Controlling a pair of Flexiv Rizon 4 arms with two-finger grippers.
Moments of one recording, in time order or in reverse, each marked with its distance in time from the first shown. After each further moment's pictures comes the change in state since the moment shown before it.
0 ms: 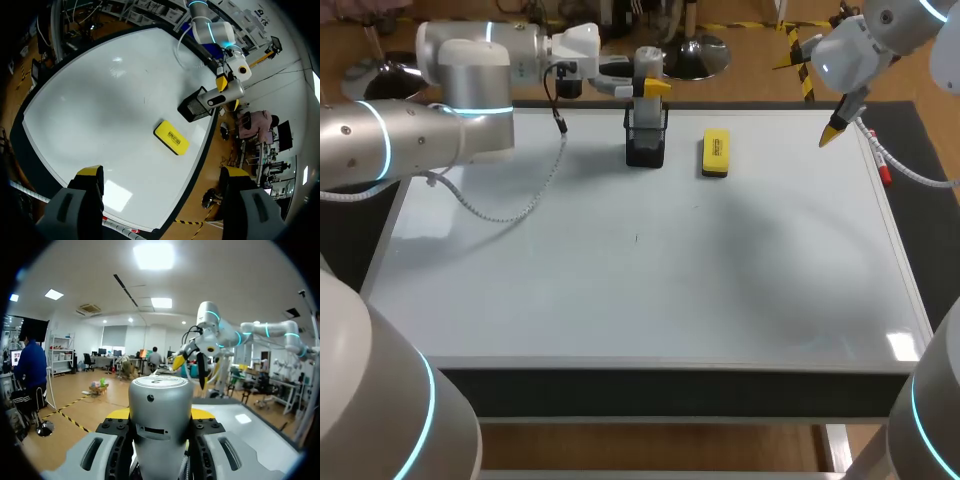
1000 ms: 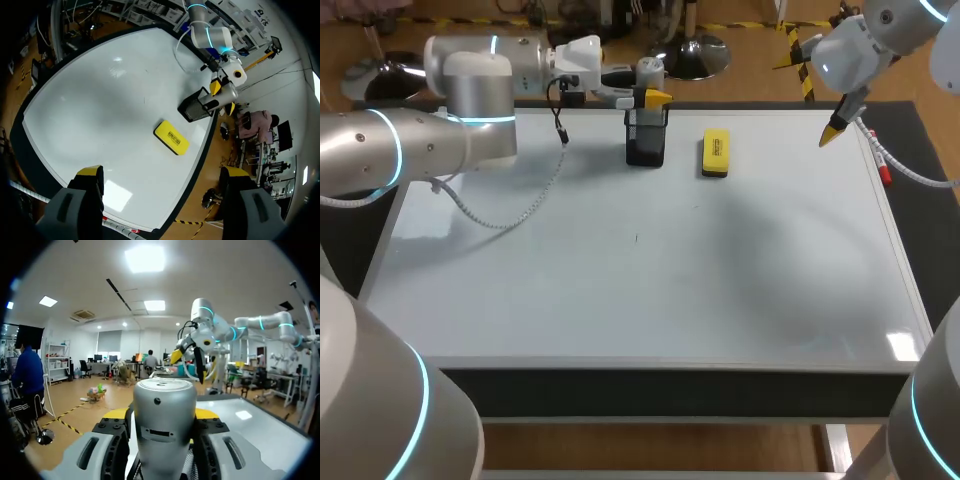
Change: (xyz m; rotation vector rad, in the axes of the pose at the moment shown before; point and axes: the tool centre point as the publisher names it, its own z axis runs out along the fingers) left arm -0.002 0.016 0.006 0.029 0.037 0.058; right arm 0.000 0.000 0.000 0.000 0.000 0.000
